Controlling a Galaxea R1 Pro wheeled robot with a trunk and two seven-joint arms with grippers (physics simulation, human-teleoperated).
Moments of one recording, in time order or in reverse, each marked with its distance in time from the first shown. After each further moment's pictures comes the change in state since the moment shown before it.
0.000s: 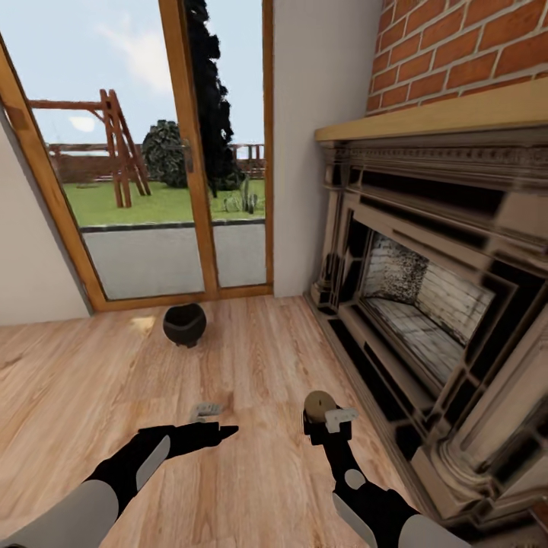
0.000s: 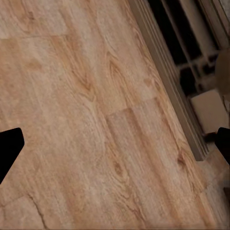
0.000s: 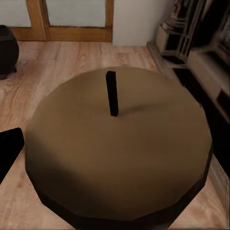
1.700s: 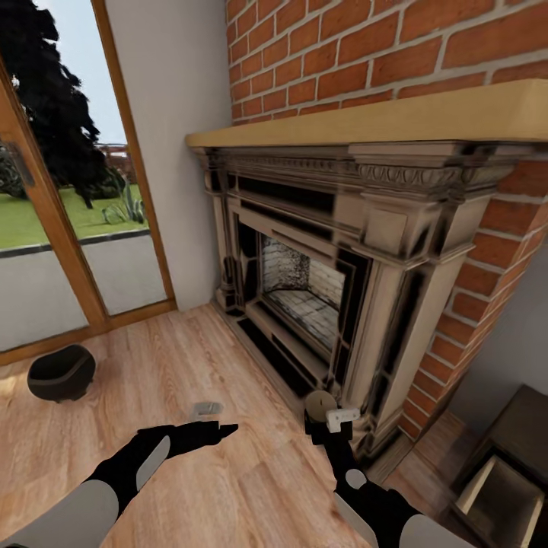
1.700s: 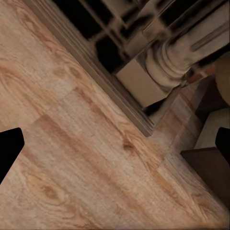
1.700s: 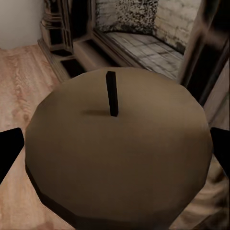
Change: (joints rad) left arm 0.000 -0.001 0.001 0.002 0.000 -0.025 0.000; right arm 0.000 -0.003 -0.003 -0.001 0.000 0.000 0.000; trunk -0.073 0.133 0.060
